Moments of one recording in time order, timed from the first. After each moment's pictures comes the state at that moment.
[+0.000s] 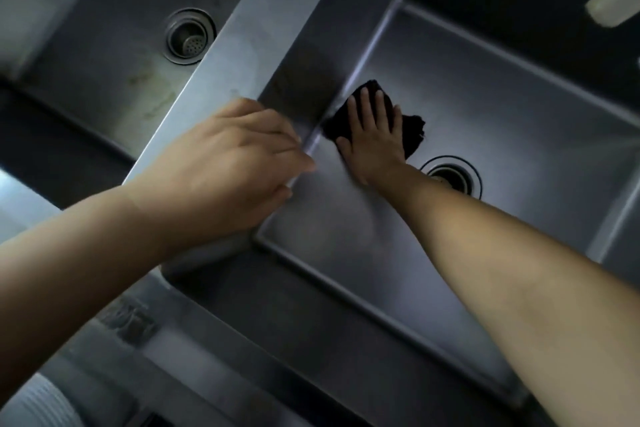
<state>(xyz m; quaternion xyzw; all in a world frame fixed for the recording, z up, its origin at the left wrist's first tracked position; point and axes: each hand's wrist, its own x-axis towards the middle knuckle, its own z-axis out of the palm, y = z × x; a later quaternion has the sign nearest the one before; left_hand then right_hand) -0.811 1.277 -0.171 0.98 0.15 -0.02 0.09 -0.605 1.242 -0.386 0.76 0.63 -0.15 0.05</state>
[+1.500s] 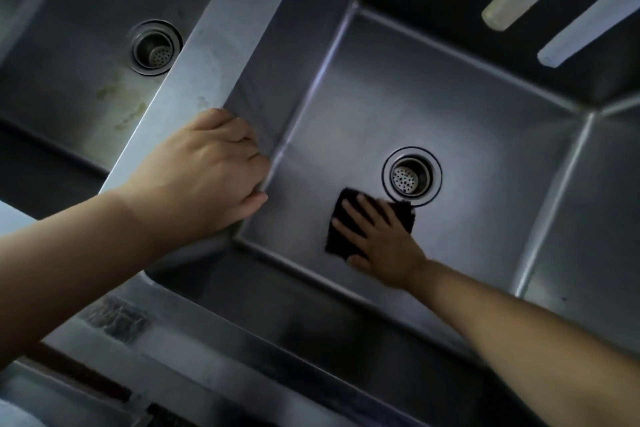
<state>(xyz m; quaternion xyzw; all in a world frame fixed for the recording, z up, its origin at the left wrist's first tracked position) -0.810 1.268 -0.172 0.99 0.12 -0.05 -0.04 -0.602 1.064 -0.364 0.60 0.78 -0.17 0.07</state>
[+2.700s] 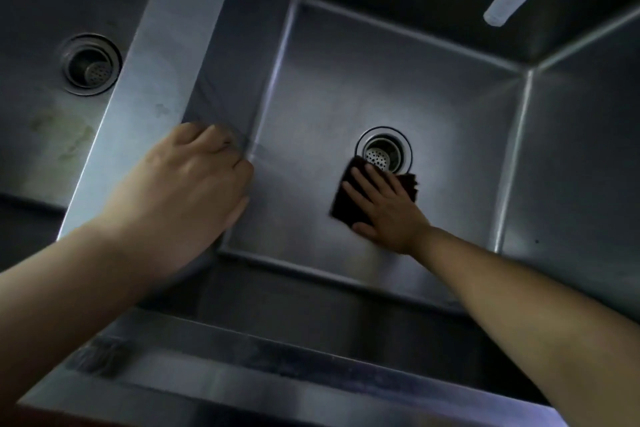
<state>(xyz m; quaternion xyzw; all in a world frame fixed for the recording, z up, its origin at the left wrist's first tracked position) -0.810 1.263 -0.177 0.99 0.09 -0.07 -0.08 -0.580 1.056 -0.359 0.71 0.68 -0.17 0.12</state>
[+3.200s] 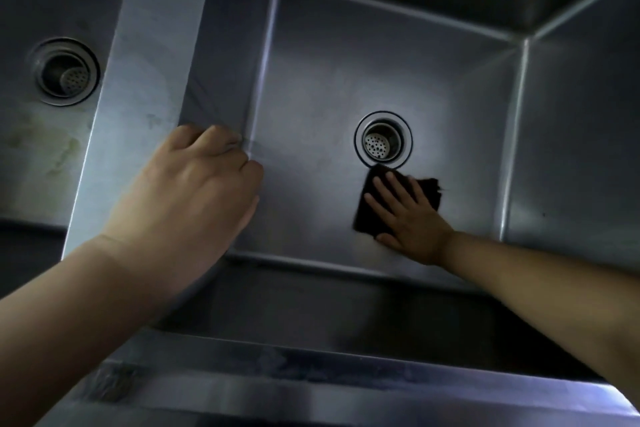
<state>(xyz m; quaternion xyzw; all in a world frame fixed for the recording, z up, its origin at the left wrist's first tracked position) -0.809 1.269 -0.179 1.00 0.08 -0.01 -0.03 -0.586 1.013 -0.352 0.70 0.68 -0.16 0.17</state>
